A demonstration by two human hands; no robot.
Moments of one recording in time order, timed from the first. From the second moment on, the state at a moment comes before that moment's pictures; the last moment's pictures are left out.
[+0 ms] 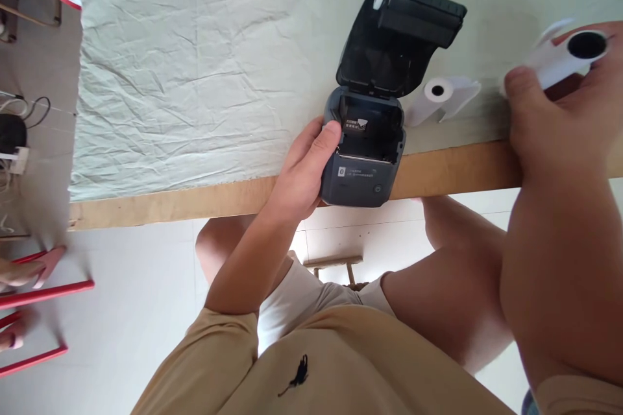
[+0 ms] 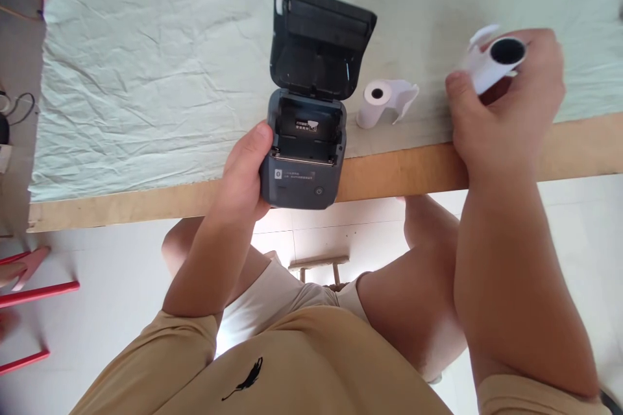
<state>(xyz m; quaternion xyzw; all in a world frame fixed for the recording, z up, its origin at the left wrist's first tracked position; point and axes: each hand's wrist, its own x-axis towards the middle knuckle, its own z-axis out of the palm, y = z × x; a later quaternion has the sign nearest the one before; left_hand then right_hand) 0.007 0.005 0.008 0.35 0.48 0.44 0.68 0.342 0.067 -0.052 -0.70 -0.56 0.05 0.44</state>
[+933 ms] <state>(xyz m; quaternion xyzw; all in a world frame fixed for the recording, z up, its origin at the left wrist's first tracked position) -0.001 0.007 -0.004 0.40 0.42 0.43 0.69 0.219 0.009 0.010 -0.51 -0.67 0.16 0.52</state>
